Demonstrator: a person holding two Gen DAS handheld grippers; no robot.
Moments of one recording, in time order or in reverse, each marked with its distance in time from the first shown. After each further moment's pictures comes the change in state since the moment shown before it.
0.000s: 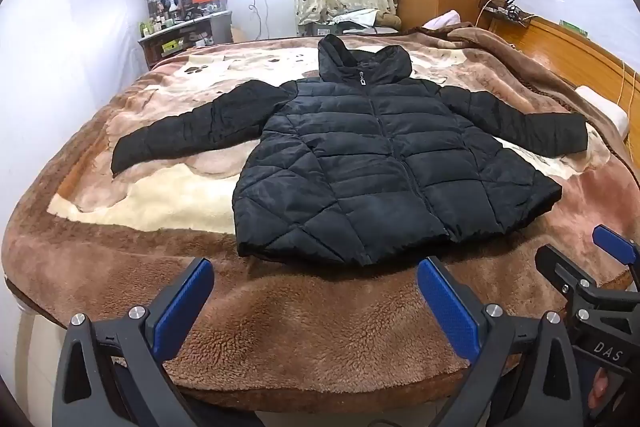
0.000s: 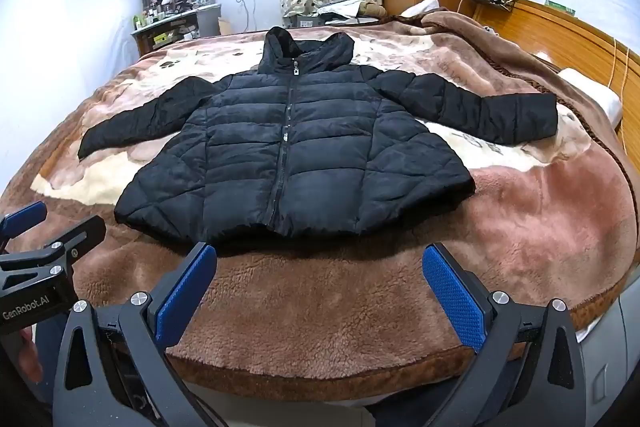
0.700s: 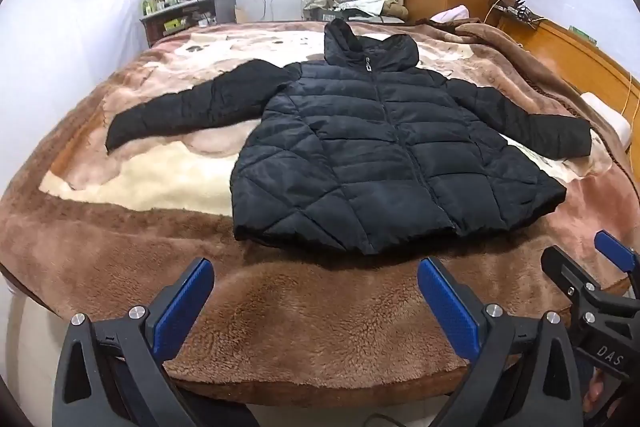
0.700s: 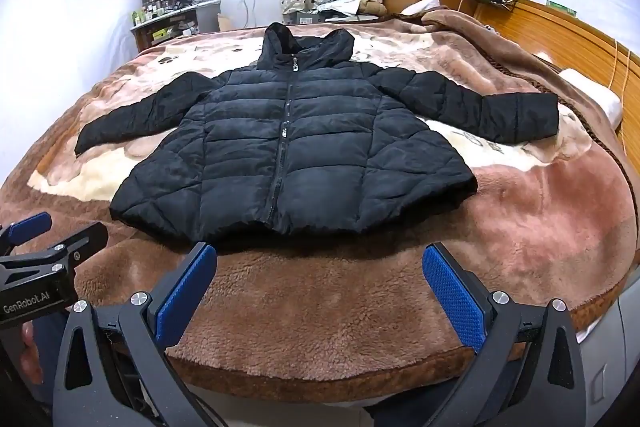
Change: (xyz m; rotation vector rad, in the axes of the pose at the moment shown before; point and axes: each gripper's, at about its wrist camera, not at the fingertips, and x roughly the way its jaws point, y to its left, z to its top) left arm 0.016 0.006 -0.003 -0.045 0.057 -0.005; right arm 0.005 0.001 -0.001 -0.005 0.010 -0.003
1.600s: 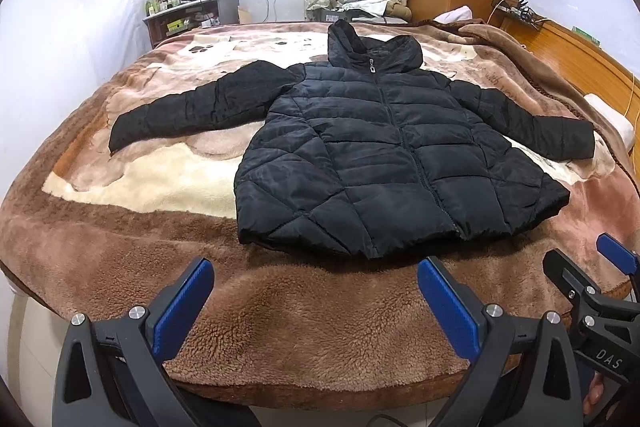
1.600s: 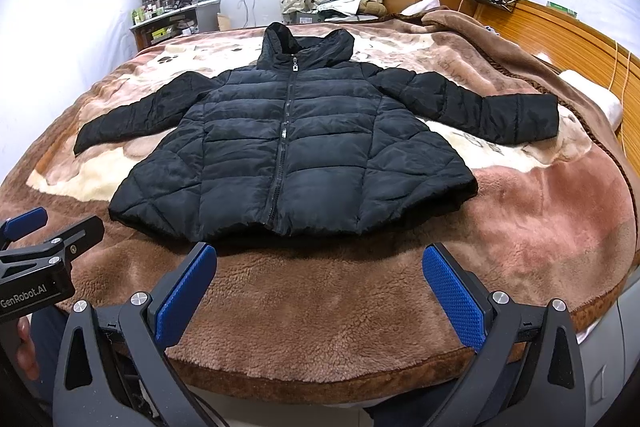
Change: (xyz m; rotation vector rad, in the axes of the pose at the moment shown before) left arm 0.002 0.006 0.003 -0.003 0.003 0.002; right arm 0.002 0.000 0.001 0.002 0.003 0.000
